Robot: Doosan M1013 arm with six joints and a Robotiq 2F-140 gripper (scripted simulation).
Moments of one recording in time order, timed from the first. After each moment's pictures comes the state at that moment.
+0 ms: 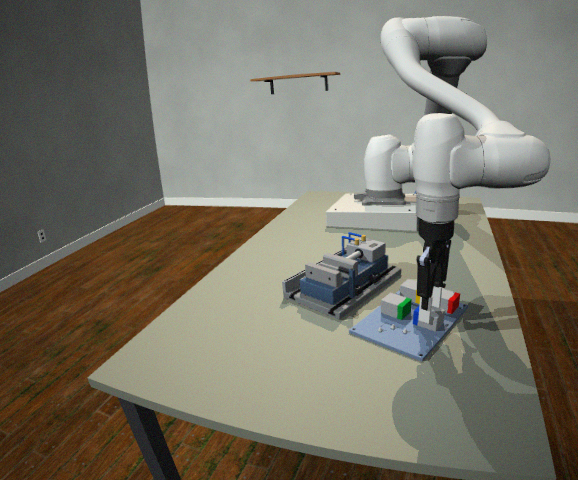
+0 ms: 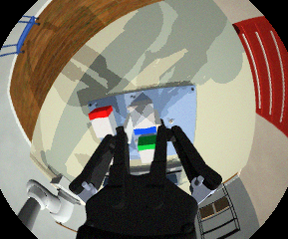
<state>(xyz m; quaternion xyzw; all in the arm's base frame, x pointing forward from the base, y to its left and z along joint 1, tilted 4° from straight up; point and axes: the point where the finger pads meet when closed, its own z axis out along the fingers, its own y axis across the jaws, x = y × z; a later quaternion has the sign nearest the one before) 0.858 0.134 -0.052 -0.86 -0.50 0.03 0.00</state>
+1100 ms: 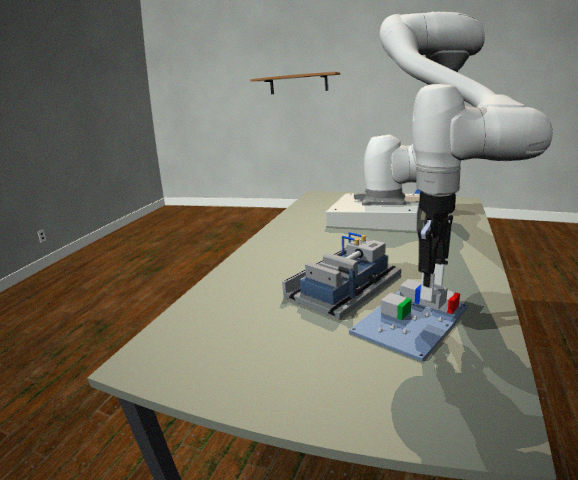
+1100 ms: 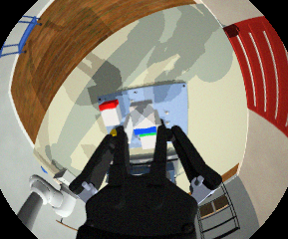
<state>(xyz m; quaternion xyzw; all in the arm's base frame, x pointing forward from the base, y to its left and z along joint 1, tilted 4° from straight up) 0.862 0.136 0.004 -0.86 -0.50 0.03 0.00</state>
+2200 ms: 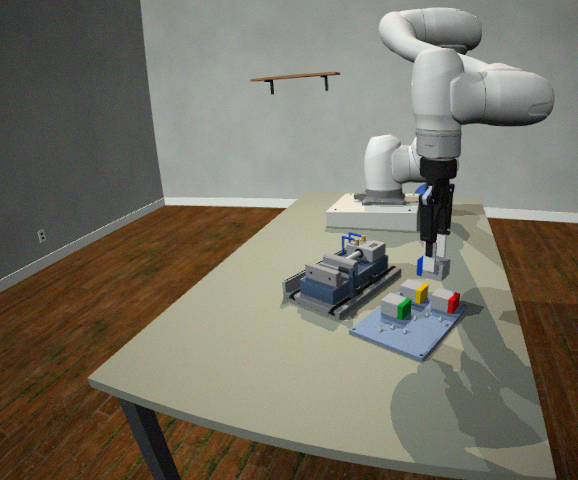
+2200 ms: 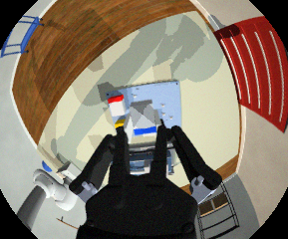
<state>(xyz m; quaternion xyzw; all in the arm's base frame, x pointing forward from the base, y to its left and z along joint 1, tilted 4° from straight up) 0.866 0.138 0.074 -0.86 -0.50 0.03 0.00</state>
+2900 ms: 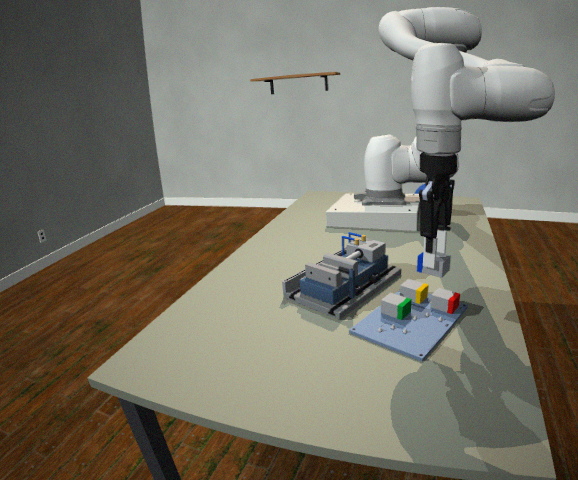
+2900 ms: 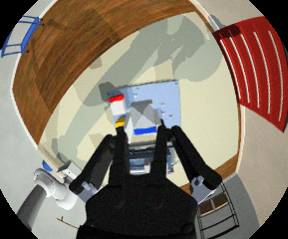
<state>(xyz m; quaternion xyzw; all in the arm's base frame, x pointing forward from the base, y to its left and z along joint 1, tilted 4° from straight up) 0.867 0.138 0.083 -0.86 -0.50 0.03 0.00</state>
